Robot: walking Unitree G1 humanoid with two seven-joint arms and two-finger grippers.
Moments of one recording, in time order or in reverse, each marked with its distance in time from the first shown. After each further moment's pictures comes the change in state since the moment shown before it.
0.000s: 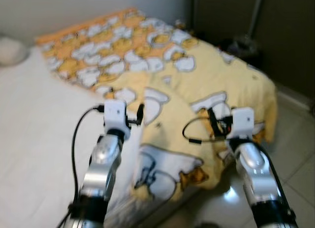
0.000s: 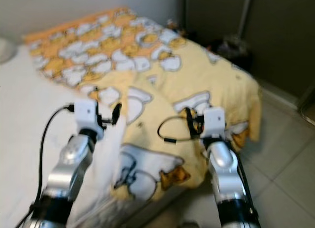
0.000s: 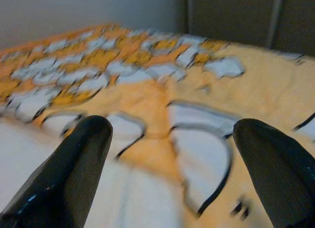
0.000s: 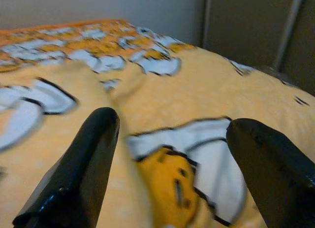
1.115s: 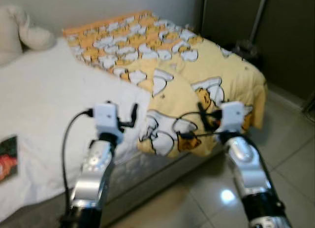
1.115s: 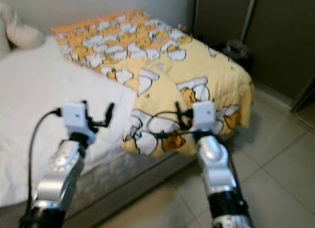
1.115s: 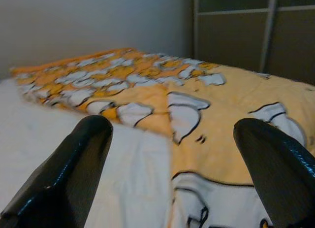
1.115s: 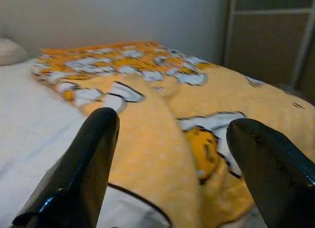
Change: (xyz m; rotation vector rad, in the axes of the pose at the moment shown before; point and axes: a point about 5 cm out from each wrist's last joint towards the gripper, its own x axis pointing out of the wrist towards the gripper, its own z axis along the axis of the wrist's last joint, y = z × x) left arm -0.021 0.001 0.014 -0.017 -0.111 -0.032; right arm 0.014 0.016 0.009 0.030 -0.030 0.030
